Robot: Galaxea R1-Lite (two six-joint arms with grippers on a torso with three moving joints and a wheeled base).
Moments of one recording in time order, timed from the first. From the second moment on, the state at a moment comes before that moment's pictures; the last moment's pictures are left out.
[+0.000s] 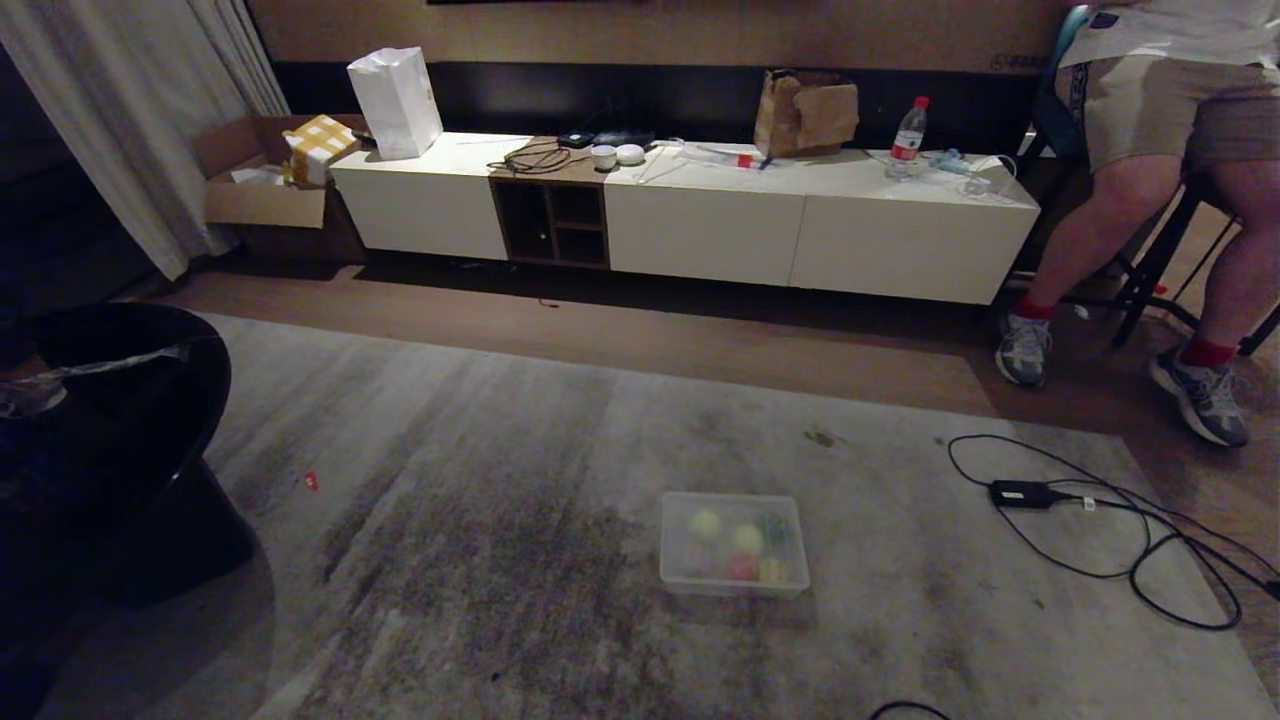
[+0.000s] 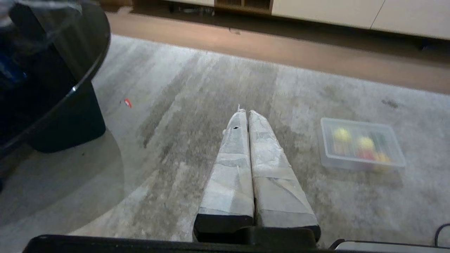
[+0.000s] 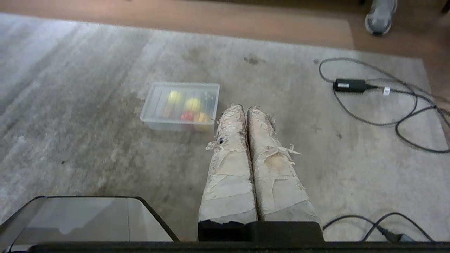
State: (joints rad) left arm 0.00 0.00 0.00 0.00 0.03 -0.01; right arm 0.01 0.00 -0.09 0.22 0.01 0.01
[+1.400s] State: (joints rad) left arm -0.01 0.00 0.00 0.00 0.03 0.02; right arm 0.01 0.00 -0.09 0.22 0.00 0.01
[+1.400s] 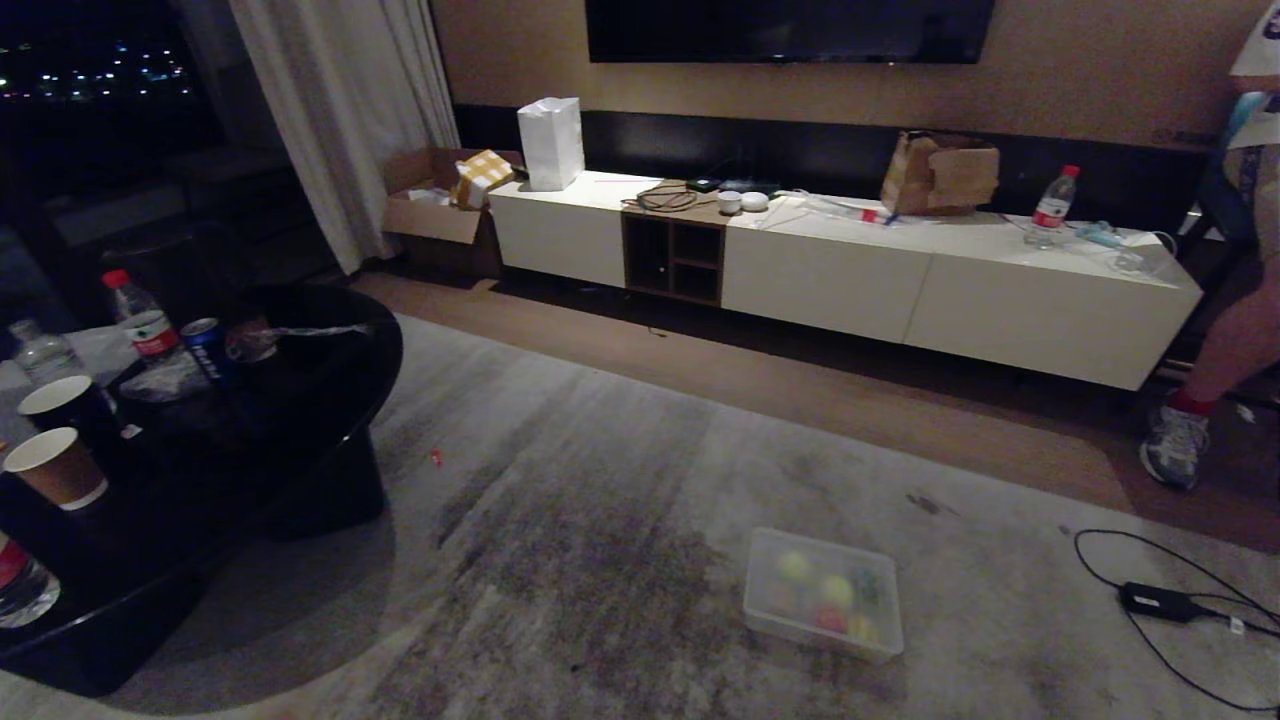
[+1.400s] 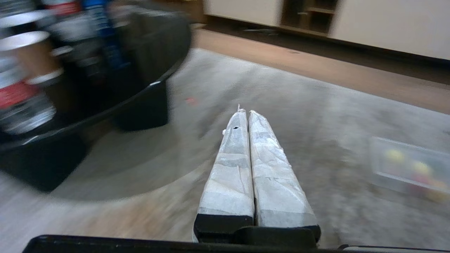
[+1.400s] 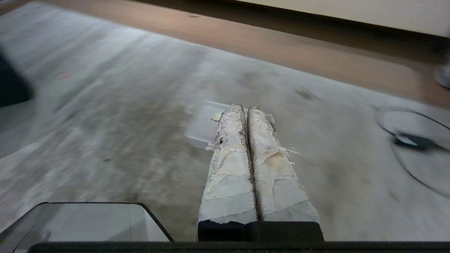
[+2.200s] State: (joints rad) left arm -0.01 0.00 0.00 0.00 0.03 0.02; right arm 0.01 0.00 -0.09 0.22 0.00 0.01
